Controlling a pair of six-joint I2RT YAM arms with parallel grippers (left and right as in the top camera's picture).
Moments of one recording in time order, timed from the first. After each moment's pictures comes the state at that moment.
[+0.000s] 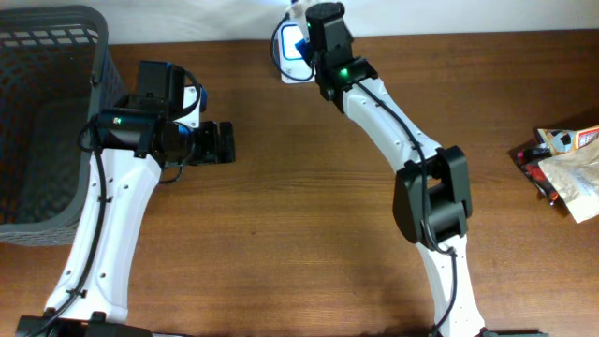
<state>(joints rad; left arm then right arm) -0.12 1.57 1.56 -1.15 0.11 -0.18 0.41 2.39 2.12 -0.16 0.27 -0.43</state>
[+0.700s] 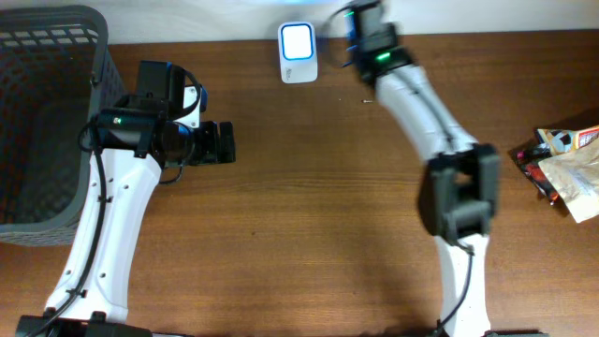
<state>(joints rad) -0.12 1.57 1.56 -1.15 0.11 -0.18 0.23 2.33 2.12 -0.46 0.48 0.05</state>
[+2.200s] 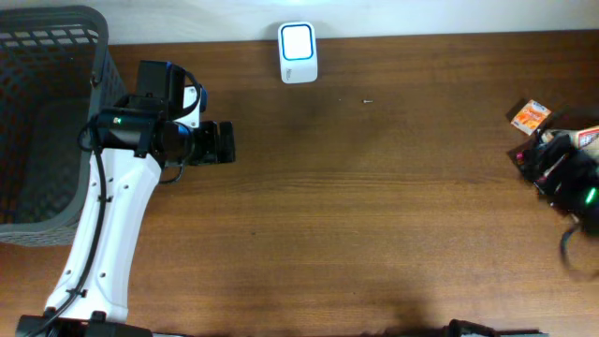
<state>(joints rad) -0.12 1.57 1.56 -1.15 0.11 -0.18 -0.24 1.07 1.74 -1.49 0.06 0.40</state>
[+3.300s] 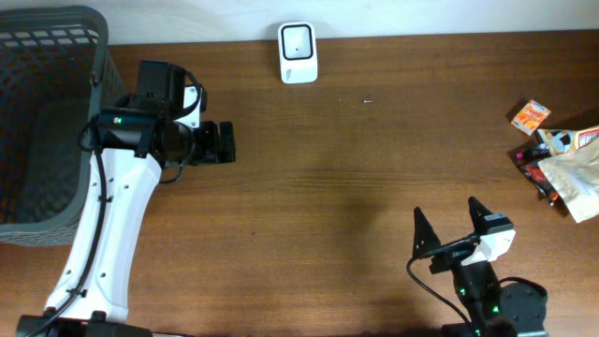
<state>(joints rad) -0.12 1.57 1.56 -1.15 0.11 -0.18 0.05 0.04 0.29 -0.30 -0.16 0.12</state>
